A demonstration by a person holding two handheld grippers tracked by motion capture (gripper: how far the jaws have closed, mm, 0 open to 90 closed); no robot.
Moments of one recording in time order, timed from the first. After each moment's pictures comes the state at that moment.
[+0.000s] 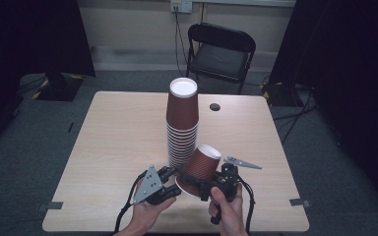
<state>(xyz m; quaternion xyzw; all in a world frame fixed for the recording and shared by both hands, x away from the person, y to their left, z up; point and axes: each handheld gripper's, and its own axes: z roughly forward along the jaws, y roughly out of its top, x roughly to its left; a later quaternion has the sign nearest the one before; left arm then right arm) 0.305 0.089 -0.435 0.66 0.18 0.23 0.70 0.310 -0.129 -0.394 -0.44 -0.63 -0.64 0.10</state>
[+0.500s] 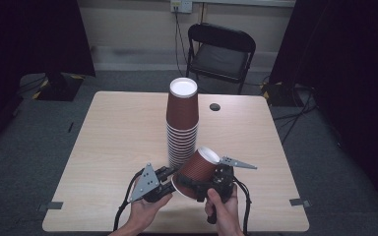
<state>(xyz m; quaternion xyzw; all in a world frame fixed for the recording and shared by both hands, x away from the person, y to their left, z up) 0.310 0.096 -0.435 0.65 0.17 0.22 0.71 0.310 -0.120 -0.396 -0.41 -0.64 -0.64 0.09</state>
